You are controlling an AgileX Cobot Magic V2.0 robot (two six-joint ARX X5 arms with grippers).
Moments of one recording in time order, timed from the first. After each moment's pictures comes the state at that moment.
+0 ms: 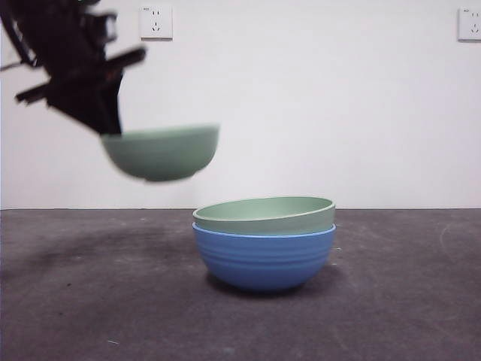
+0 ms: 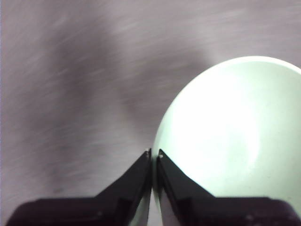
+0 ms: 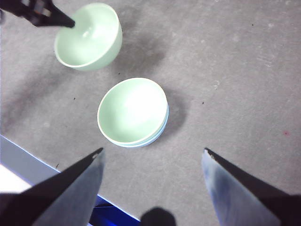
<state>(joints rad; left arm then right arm) -0.30 1.57 1.33 -0.71 0.17 -0.10 0.58 0.83 1.21 -1.06 -0.05 0.13</state>
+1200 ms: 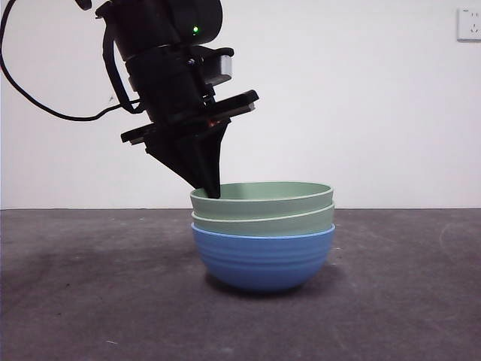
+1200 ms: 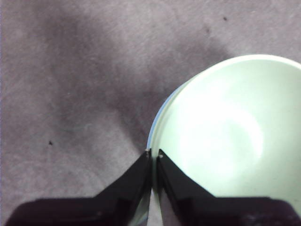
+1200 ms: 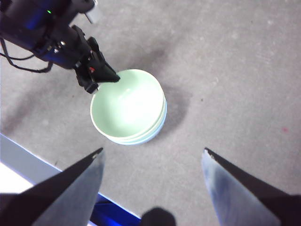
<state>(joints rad) -0.64 1.76 1.34 -0.66 0.07 -0.09 0.58 0.83 1.21 -1.07 -0.05 0.13</state>
